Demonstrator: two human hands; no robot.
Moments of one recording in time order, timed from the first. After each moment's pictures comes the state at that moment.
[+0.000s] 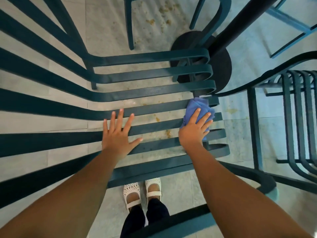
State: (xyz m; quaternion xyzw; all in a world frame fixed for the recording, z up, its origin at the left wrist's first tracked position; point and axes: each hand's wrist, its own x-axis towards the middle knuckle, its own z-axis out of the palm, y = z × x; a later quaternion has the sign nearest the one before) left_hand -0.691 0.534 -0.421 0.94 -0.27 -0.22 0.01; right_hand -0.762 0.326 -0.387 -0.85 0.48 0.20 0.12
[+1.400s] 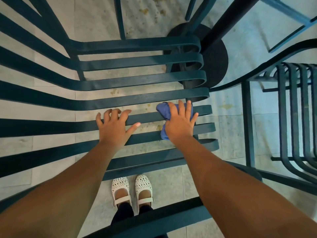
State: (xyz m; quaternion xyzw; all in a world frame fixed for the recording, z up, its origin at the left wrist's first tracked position) left_hand -0.712 0.486 -0.427 0.95 -0.22 -0.19 0.07; right_hand -0.775 0.296 -0.388 -0.92 0.29 0.24 0.09
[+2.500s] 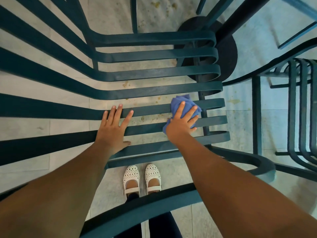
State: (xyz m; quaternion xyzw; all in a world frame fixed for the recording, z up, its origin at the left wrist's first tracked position) left_hand -0.722 0.567 -0.413 0.90 -0.34 -0.25 -0.06; right_hand -0.773 0.374 -0.380 -0.84 0.43 0.31 0.11
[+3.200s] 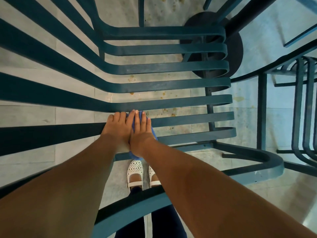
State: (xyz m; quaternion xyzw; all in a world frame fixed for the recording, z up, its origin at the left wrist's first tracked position) left_hand -0.728 0.575 -0.385 0.88 -0.37 -0.28 -0.13; right_hand -0.767 0.499 -0.382 -0.88 -0.01 0.48 -0.04
